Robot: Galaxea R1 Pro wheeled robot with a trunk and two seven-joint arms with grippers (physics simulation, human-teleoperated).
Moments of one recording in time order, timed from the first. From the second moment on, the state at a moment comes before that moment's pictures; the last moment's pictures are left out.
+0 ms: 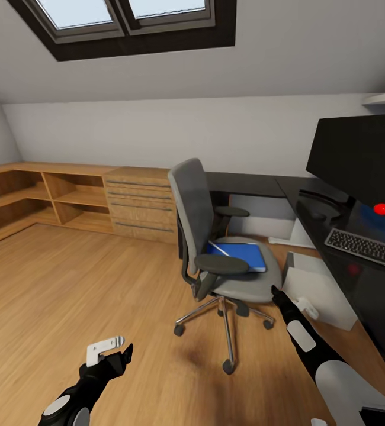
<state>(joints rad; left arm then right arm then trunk) 0.03 -0.08 0.02 -1.62 0.24 0.50 0.14 -0.71 -0.09 -0.12 -0.44 -0.83 -0.15 0.04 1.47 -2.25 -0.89</state>
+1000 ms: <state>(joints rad) 0.03 -0.08 0.03 -1.62 0.24 0.50 0.14 -0.71 -0.14 -0.22 -0.43 -0.83 -0.15 0.03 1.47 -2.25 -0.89</state>
